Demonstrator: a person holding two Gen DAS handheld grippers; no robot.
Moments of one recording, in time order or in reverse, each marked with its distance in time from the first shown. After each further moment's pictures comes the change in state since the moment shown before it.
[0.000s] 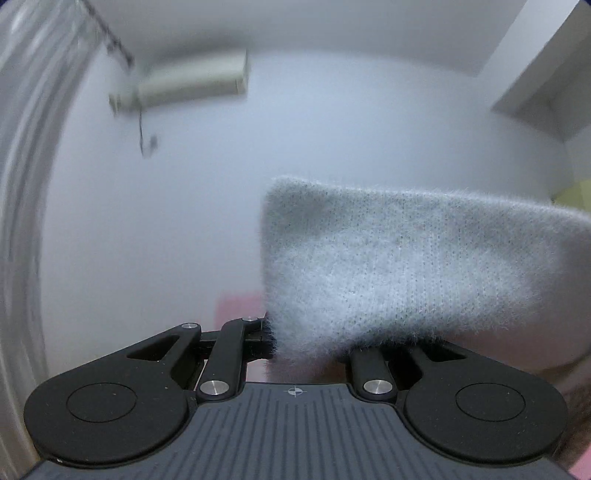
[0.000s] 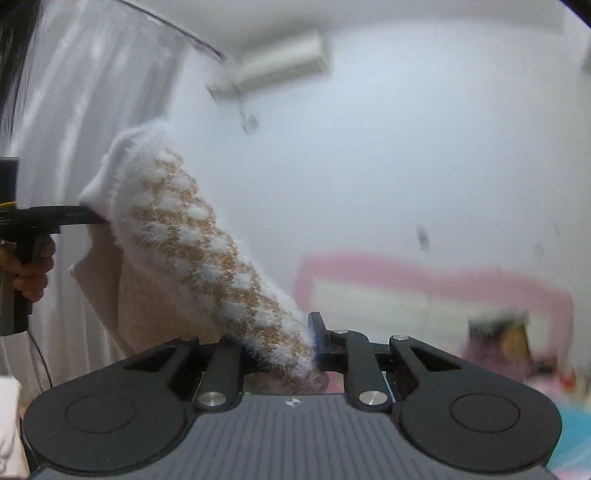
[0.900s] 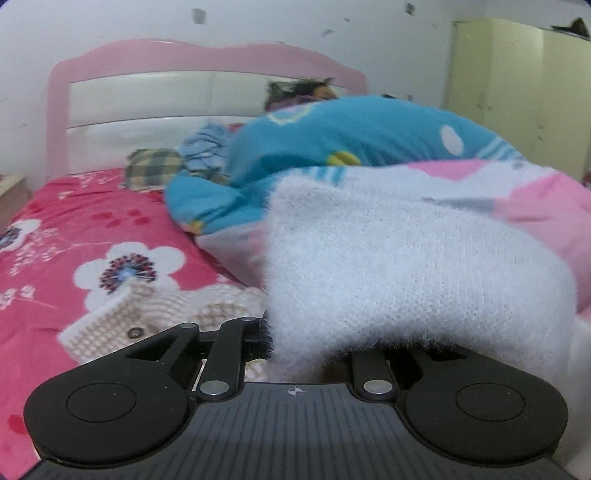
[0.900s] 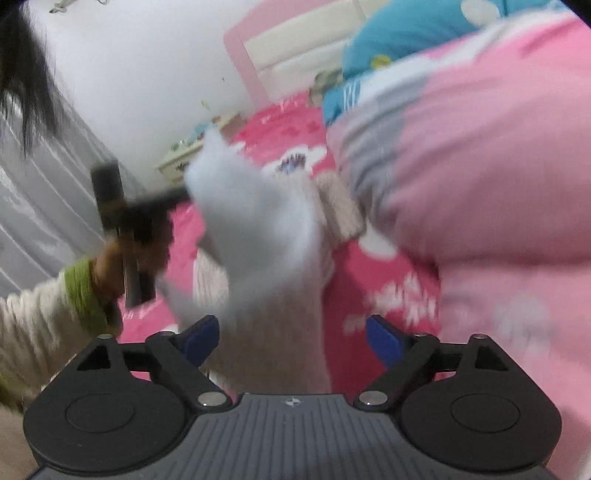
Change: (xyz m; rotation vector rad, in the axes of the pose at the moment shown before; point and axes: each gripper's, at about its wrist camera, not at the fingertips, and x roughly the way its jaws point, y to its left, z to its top) left arm 0.100 -0.119 -0.368 -0.025 0.709 -0.507; right arm -0.102 -0.014 -0.280 0.660 0.753 0.027
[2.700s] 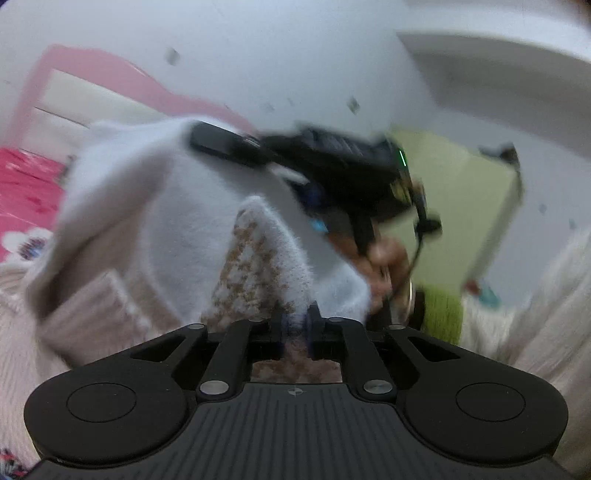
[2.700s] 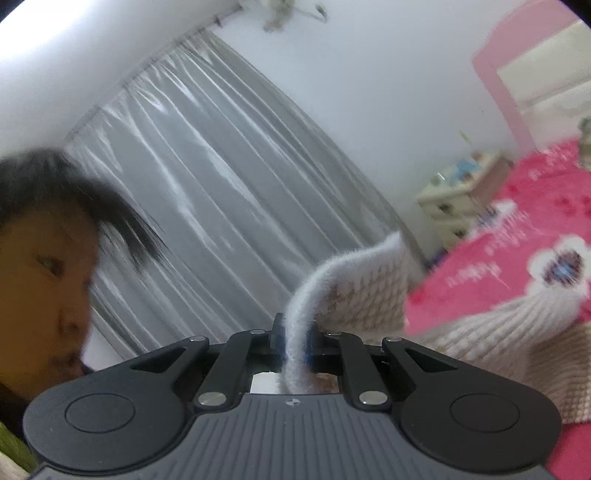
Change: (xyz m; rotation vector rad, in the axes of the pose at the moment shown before) left arm -0.194 -0.132 -0.015 -0.244 -0.145 -0.359; right arm 0.047 0.086 0.196 -0.255 0.016 0.774
